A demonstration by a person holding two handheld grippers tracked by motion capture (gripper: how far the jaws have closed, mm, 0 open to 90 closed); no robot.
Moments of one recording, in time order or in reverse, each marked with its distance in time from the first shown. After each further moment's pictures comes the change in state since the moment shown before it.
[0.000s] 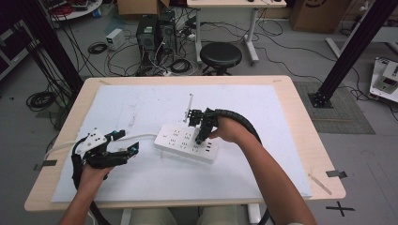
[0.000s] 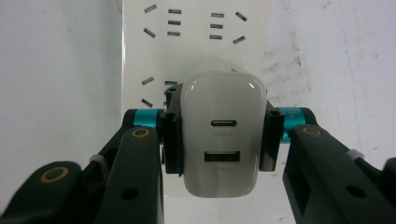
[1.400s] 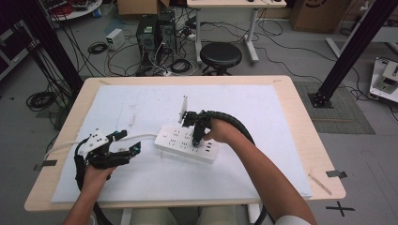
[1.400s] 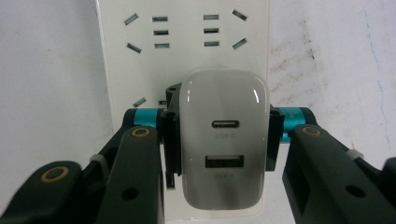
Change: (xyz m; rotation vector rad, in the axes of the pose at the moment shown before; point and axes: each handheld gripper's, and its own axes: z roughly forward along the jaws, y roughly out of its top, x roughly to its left) left arm -0.002 -0.004 0.005 -0.022 0.006 -0.019; right arm -0.001 0.014 0.019 0.063 0.014 0.112
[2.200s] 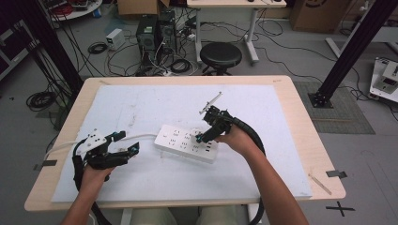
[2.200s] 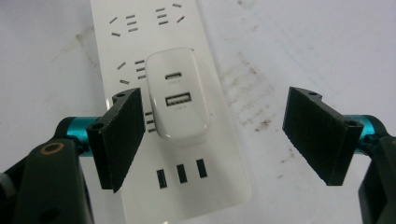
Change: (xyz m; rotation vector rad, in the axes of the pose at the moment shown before) left arm 0.001 -0.002 -0.004 0.008 0.000 -0.023; right arm -0.003 -0.070 -0.020 -0.458 -0.039 0.222
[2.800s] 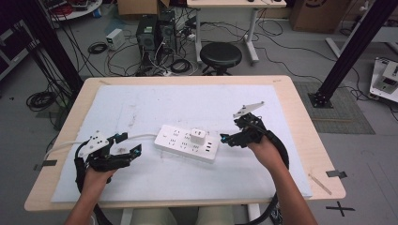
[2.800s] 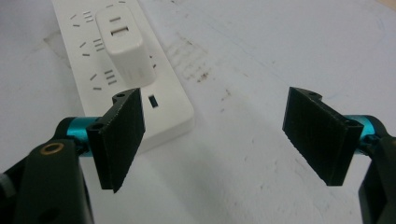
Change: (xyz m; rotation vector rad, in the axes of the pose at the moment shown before) left arm -0.010 0.001 0.001 -0.002 -0.004 0.000; right arm -0.009 -0.078 -0.055 -0.179 -0.150 0.144
